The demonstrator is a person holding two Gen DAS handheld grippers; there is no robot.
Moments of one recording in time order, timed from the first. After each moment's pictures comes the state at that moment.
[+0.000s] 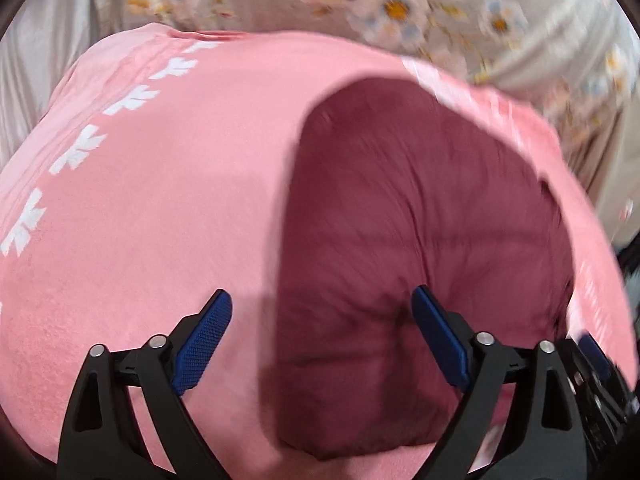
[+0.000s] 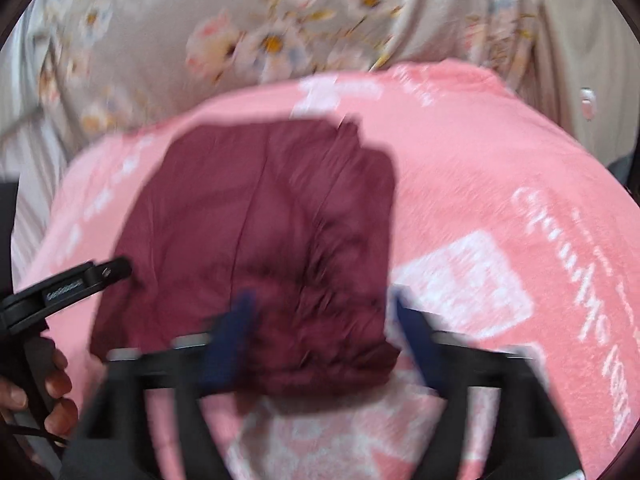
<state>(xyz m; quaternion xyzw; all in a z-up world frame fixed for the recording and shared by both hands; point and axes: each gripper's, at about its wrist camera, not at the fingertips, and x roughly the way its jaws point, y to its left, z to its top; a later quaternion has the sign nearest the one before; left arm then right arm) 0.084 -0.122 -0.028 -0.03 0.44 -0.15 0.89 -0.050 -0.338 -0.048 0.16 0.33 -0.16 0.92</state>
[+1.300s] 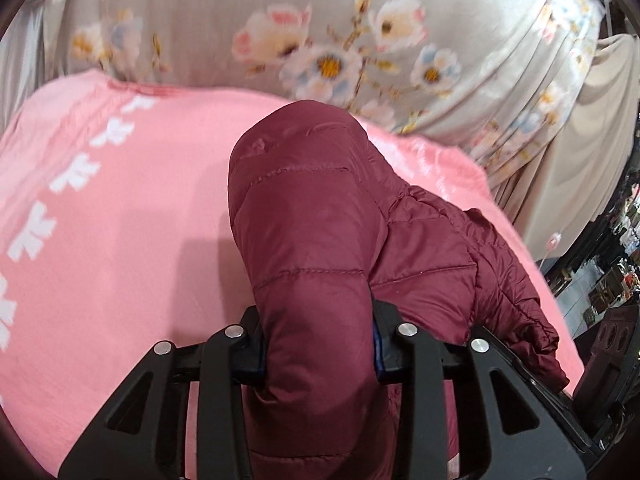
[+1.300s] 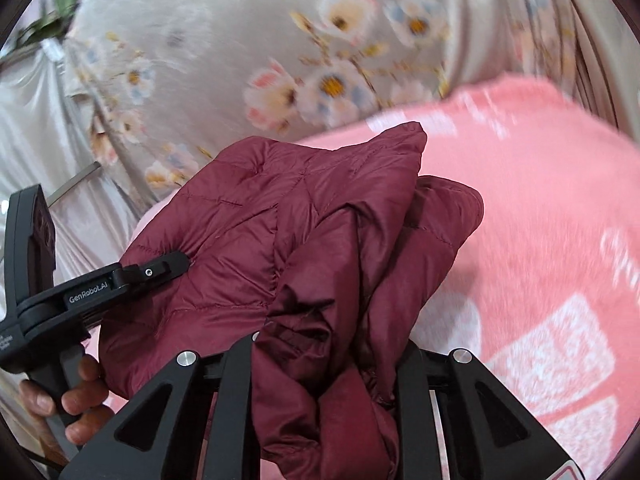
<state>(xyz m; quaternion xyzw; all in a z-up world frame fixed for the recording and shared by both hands) 0.106 -0.109 0.048 -0.05 0.36 -0.28 0.89 -0.004 -0.311 0.016 0.22 0.26 -0.04 0.94</state>
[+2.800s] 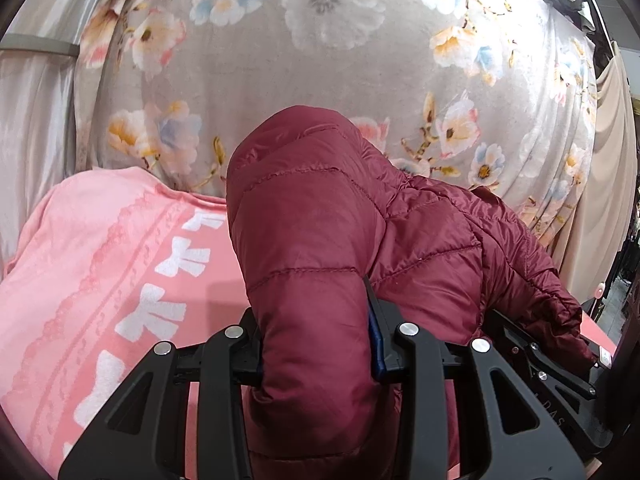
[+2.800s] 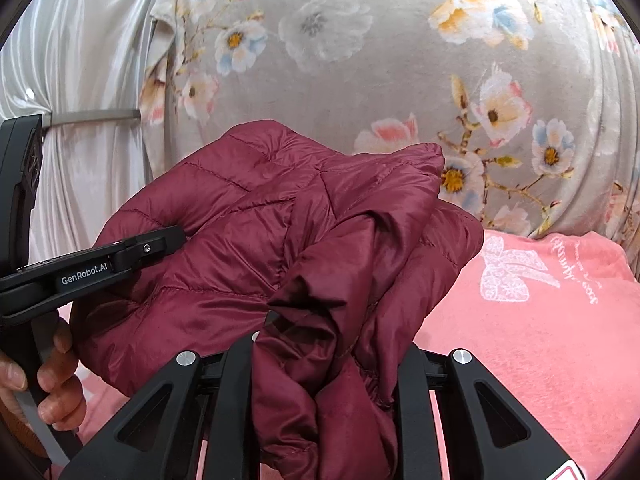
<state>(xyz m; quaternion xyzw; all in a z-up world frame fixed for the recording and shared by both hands) 0.258 0.025 0.057 -0.04 0.20 -0.26 0.94 0.176 -0.159 0.034 0.02 0.17 -0.02 0.98</state>
